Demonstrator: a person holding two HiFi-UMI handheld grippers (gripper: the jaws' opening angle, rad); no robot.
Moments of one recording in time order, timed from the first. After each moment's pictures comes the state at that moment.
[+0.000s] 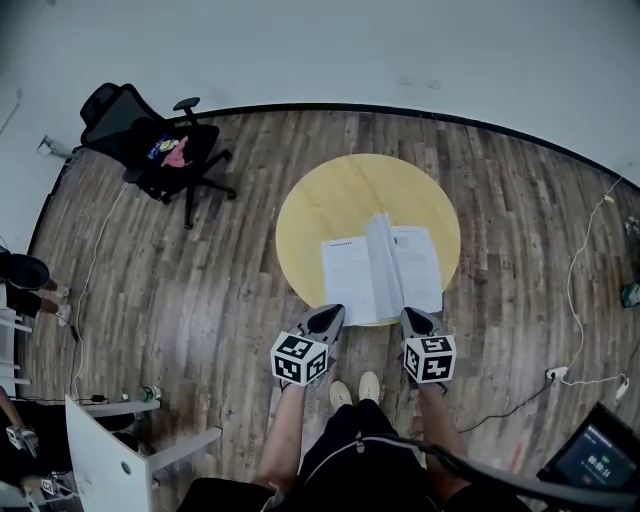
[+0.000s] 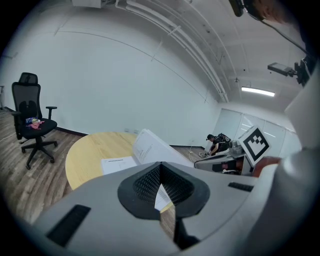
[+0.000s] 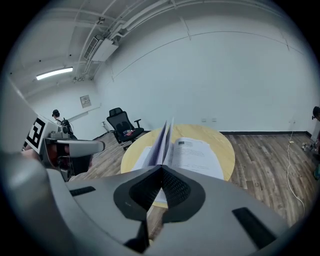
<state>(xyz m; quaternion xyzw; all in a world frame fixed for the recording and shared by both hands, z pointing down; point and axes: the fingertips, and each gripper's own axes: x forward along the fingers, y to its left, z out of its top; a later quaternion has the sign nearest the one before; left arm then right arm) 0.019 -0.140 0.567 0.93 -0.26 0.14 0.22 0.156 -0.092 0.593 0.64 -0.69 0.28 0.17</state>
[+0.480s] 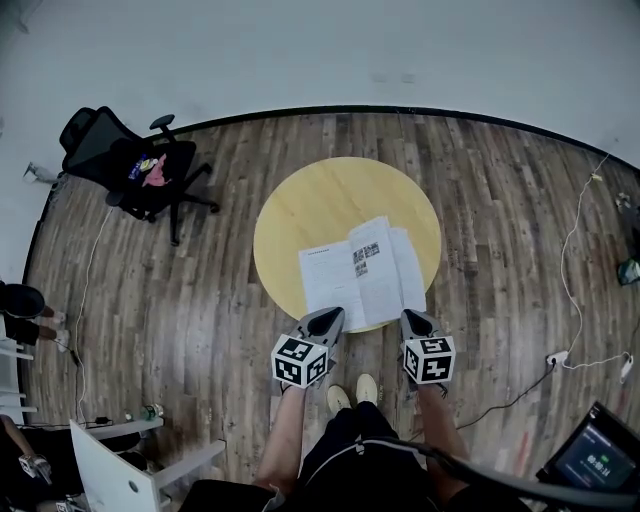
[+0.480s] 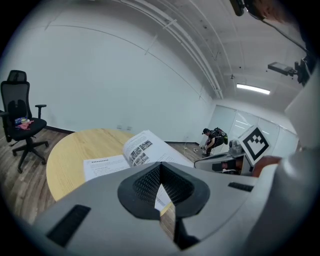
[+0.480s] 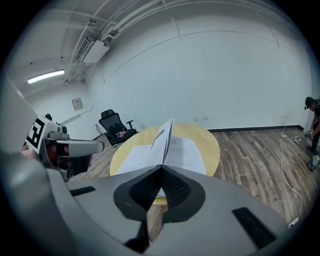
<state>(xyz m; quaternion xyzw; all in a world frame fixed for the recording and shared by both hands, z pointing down) 0.080 -0.137 0.578 0.94 -0.22 0.16 0.22 0.213 -0.079 0.606 0.67 -0.67 0.30 0.16</state>
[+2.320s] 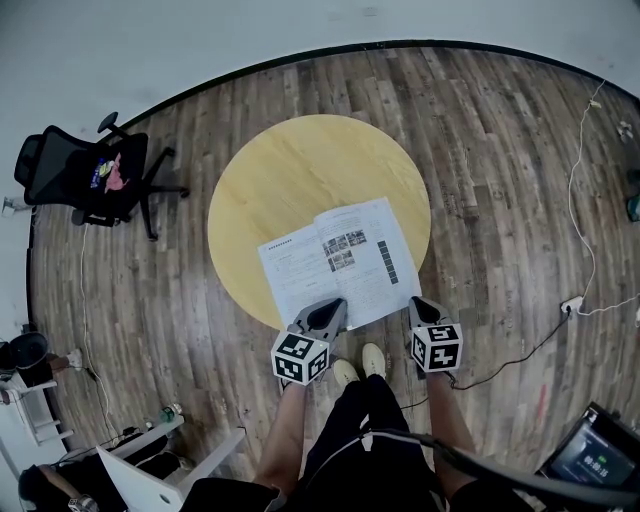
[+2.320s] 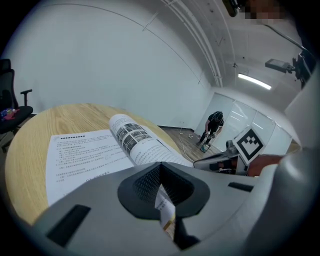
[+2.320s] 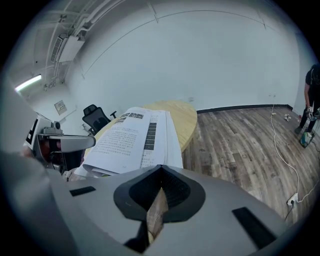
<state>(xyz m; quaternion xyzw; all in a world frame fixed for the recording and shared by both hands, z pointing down) 0.142 -0.152 0.670 0.92 -0.17 0.24 0.25 0.278 -0.072 0.716 0.68 -0.60 0.39 0.16</state>
